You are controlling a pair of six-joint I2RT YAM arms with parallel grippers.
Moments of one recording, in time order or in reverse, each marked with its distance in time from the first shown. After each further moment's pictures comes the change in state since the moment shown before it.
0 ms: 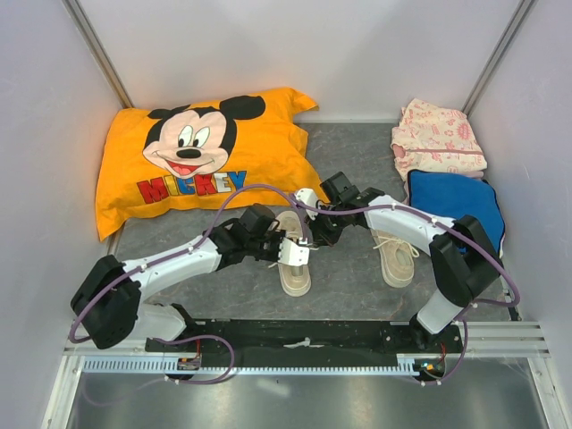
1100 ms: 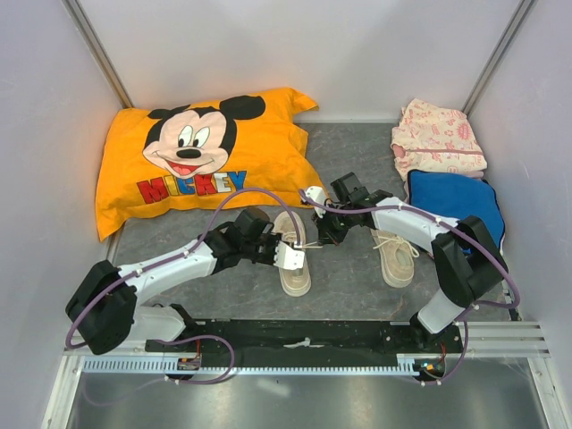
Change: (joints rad) left arm 0.024 -0.047 -0.055 0.017 0.039 0.026; right arm -0.072 -0.018 -0.074 0.078 -0.032 -0.009
